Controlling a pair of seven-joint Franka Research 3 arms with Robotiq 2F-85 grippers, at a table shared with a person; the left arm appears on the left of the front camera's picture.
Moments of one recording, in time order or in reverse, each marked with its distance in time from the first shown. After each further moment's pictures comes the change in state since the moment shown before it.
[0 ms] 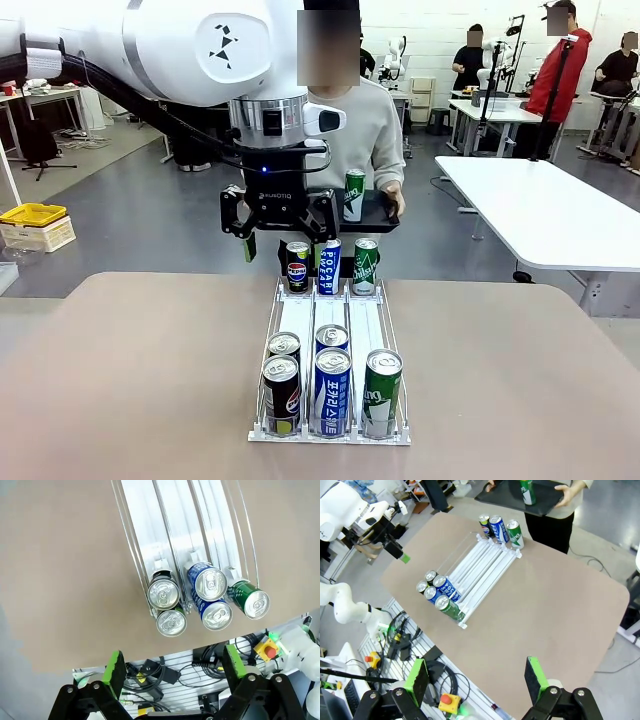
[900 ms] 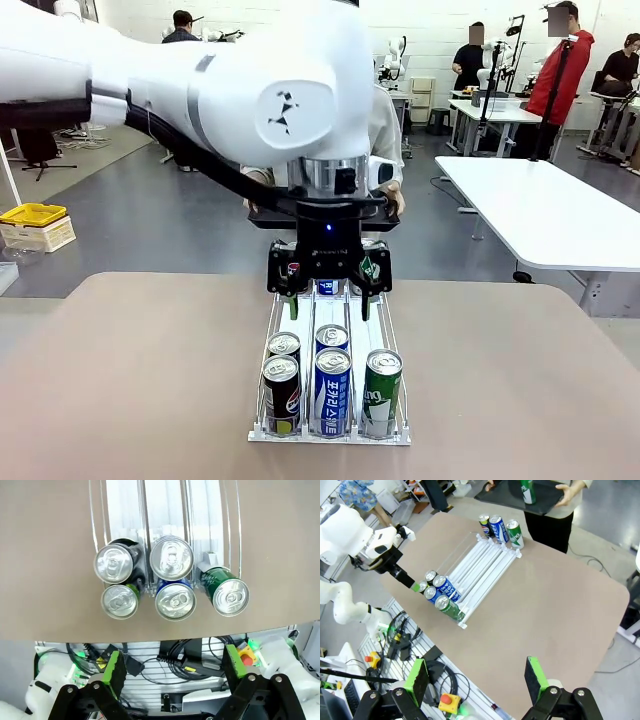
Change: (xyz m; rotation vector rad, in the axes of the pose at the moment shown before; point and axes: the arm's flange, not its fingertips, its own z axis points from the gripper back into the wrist) left arm -0.037 -0.074 -0.054 0.004 0.041 0.176; right arm 0.000 0.000 0.000 0.000 0.001 0.000
